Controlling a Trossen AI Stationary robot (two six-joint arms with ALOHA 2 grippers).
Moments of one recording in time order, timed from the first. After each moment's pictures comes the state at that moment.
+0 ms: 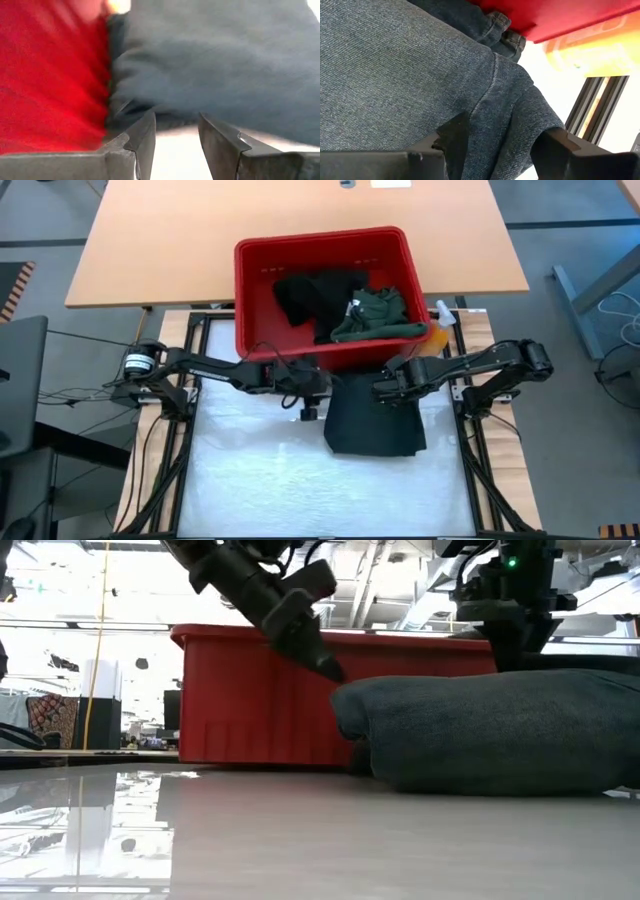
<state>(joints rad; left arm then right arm) 0.07 1.65 1.06 -0.02 -0.14 0.15 0.10 1.46 1.20 -1.40 0.42 1.11</state>
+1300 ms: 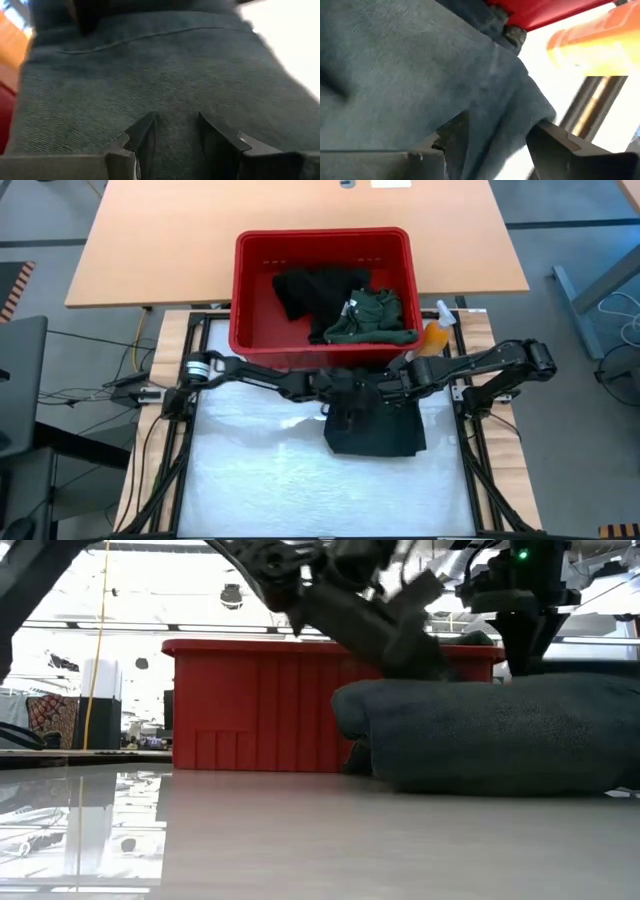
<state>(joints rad) 0.03 2.14 1.49 0.20 0.08 0.26 0.11 1.43 1.20 -1.44 0.39 1.06</state>
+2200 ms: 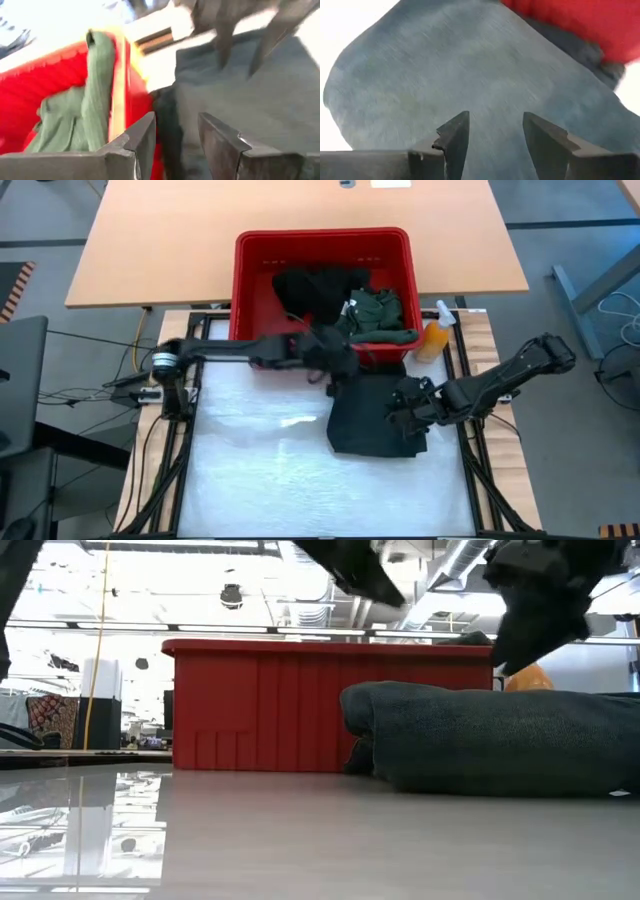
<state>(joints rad) 0.11 1.83 1.66 -0.33 -0.05 0.43 0.38 1.19 0.86 -0.82 0.57 1.08</state>
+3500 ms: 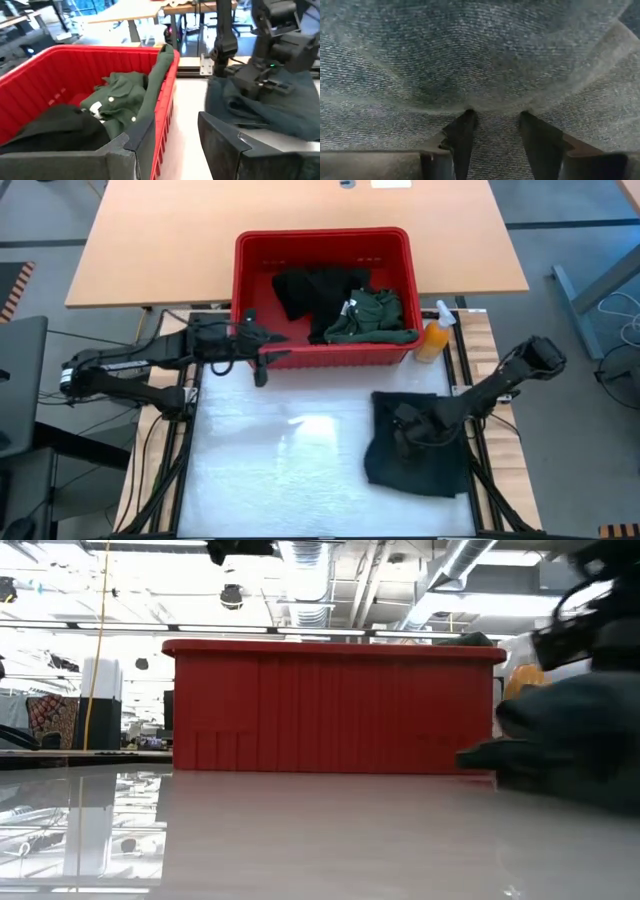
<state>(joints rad) 0.18 1.04 1.04 -0.21 -0.11 0.11 0.52 1.32 0.70 -0.81 0.12 1.19</state>
